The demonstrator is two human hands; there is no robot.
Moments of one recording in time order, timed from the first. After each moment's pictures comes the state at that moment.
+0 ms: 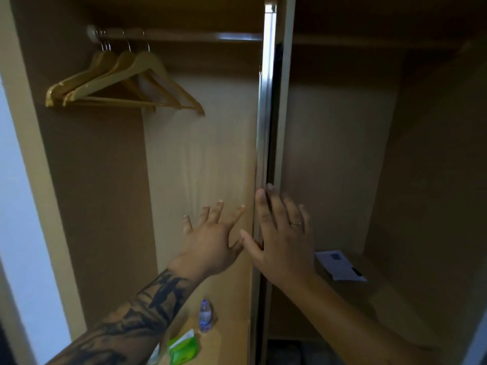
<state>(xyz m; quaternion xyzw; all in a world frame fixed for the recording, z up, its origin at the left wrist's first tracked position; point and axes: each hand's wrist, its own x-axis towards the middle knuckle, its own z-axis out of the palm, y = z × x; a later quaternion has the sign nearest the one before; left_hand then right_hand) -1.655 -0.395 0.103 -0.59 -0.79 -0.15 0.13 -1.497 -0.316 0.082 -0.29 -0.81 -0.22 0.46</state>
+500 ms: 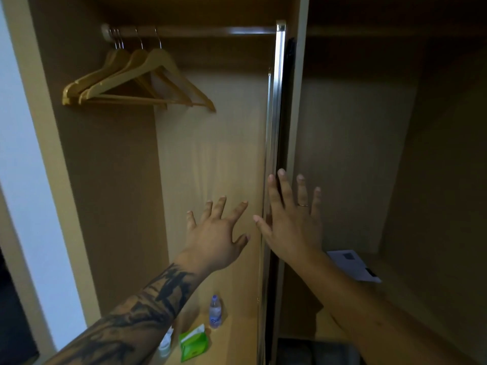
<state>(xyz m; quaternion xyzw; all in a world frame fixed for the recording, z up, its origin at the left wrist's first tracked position) -1.667 -0.397 0.101 -0.57 -0.80 -0.15 0.14 -1.520 -0.276 0.095 -0.38 -0.84 -0.20 0.34</state>
